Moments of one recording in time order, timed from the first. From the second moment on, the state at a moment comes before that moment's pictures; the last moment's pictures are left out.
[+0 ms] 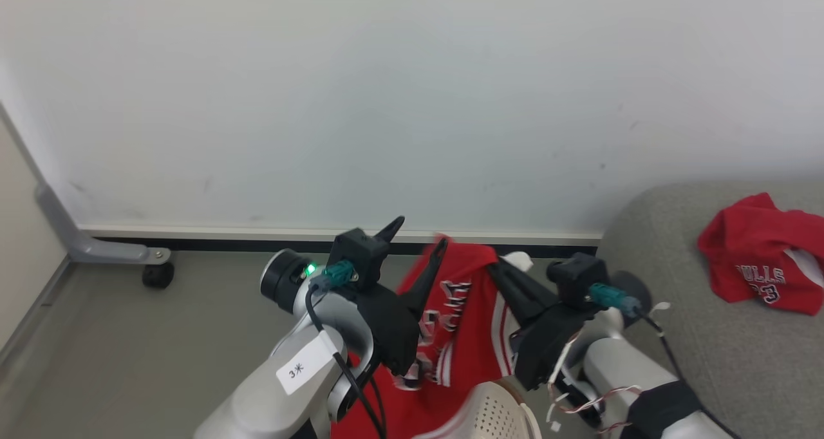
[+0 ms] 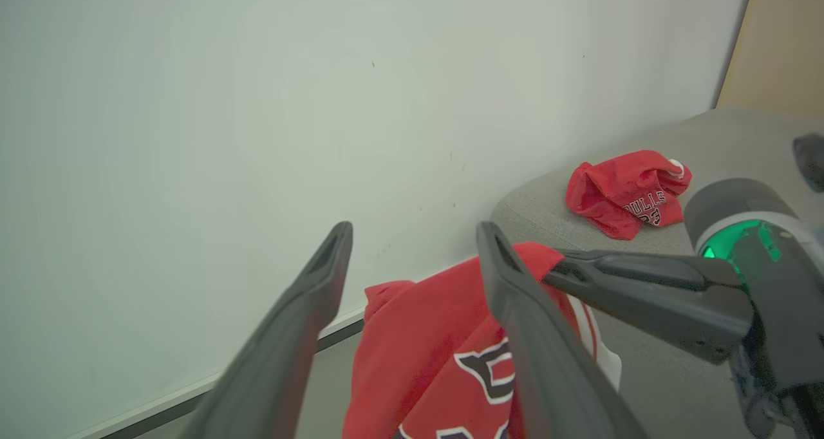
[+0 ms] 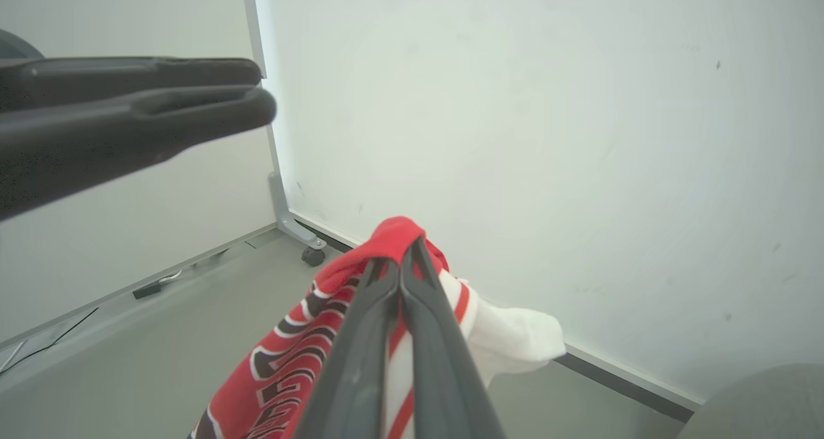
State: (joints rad) left arm -0.68 0.08 -0.84 0.63 -0.63 0.00 -0.14; right arm -0.62 -0.09 0.74 0.76 0.45 0.12 -0.26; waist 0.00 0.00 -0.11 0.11
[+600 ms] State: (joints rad) left arm -0.55 0.06 -0.89 0.60 -0.64 0.00 -0.21; right arm -0.52 -0.36 0.62 0.55 0.42 0.06 -0.26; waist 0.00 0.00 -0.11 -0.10
